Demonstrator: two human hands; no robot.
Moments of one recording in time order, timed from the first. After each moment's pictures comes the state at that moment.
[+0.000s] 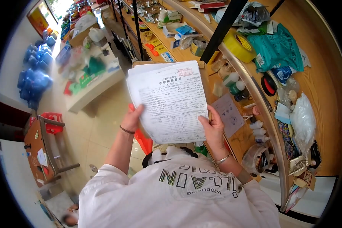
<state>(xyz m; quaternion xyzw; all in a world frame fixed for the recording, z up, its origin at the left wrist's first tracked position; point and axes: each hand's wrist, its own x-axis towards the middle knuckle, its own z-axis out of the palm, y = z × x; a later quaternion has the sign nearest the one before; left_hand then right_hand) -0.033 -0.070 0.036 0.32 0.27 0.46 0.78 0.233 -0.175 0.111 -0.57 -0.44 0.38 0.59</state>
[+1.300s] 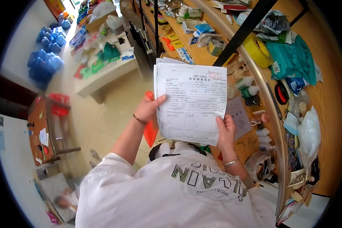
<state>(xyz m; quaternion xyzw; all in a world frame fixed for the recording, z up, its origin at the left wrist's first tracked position) -0.013 -0.083 0.087 0.36 0.31 0.45 0.76 0.253 -0.186 0.087 -0.58 -0.34 0.46 0.58</state>
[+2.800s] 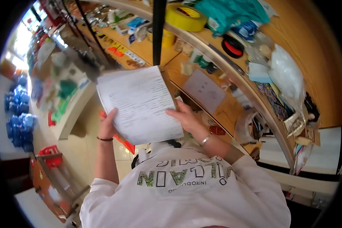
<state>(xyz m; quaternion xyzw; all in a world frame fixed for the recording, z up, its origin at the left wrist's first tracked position) -0.005 -0.069 0.068 0.39 0.33 0.43 0.74 0.265 -0.184 0.063 -0.49 -0.31 0.60 0.55</state>
